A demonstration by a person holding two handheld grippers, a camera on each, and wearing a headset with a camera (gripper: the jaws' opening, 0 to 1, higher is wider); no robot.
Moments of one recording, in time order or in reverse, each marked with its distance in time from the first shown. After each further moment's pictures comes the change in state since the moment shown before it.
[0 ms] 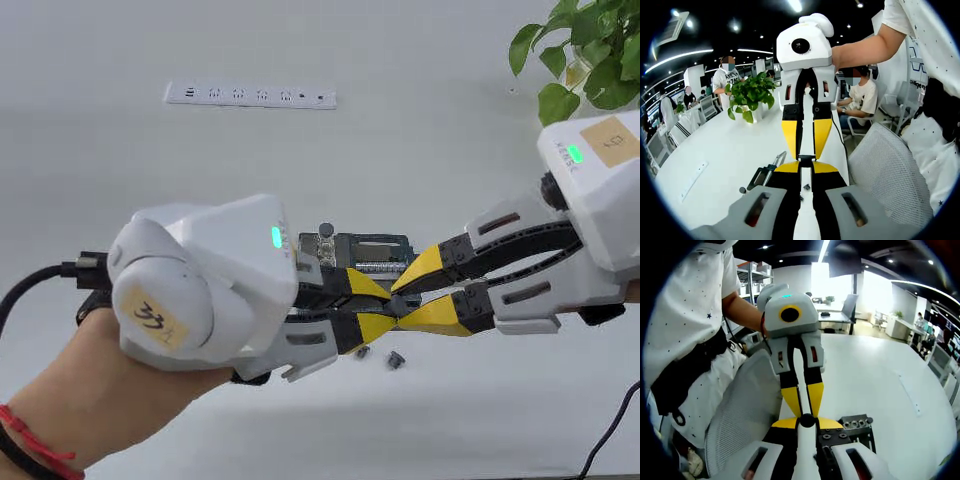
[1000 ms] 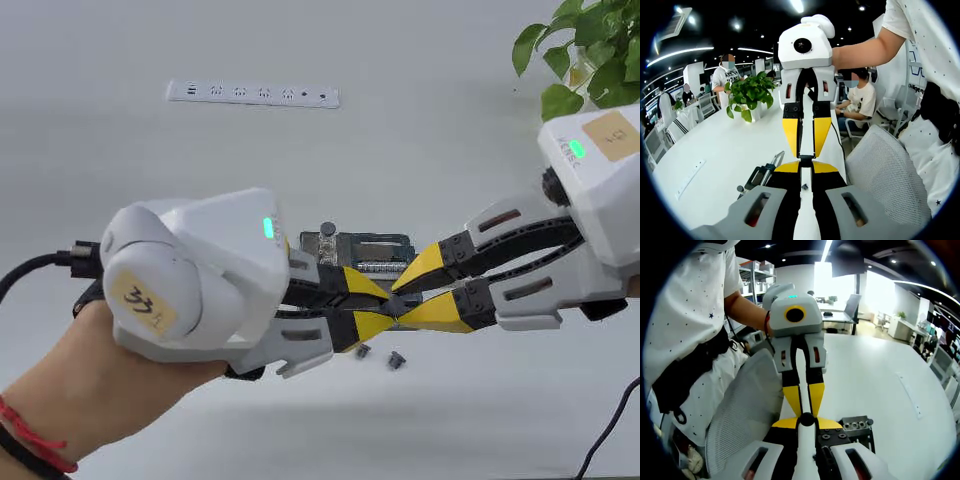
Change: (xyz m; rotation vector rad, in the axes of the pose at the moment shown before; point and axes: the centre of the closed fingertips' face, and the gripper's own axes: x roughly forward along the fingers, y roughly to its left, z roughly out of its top) left arm -0.003 0.000 -0.001 -0.029 -0.012 -0.024; right arm 0.000 0.002 0.004 -0.015 0.005 0.020
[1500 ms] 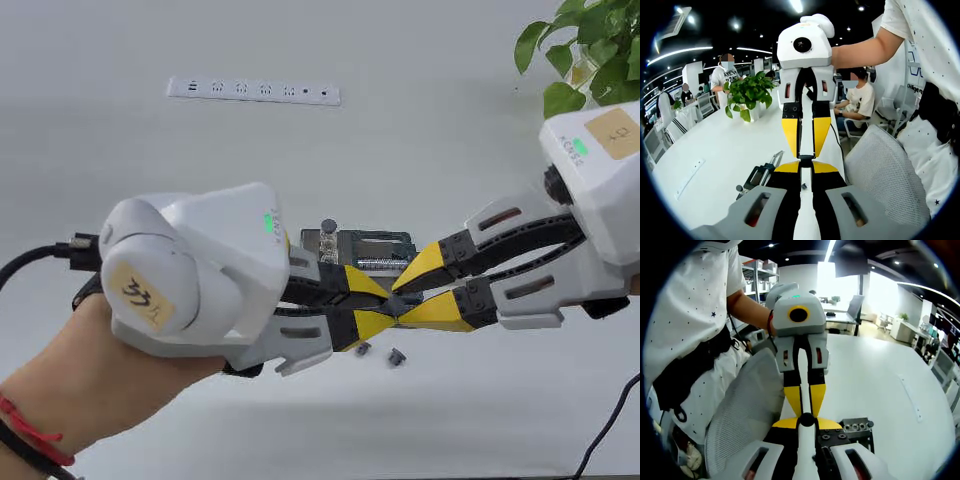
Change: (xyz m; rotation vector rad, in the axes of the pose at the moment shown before) left arm -0.002 0.000 -0.001 -0.007 0.001 -0.009; right arm 0.001 0.001 0.002 -0.025 0.004 0.011
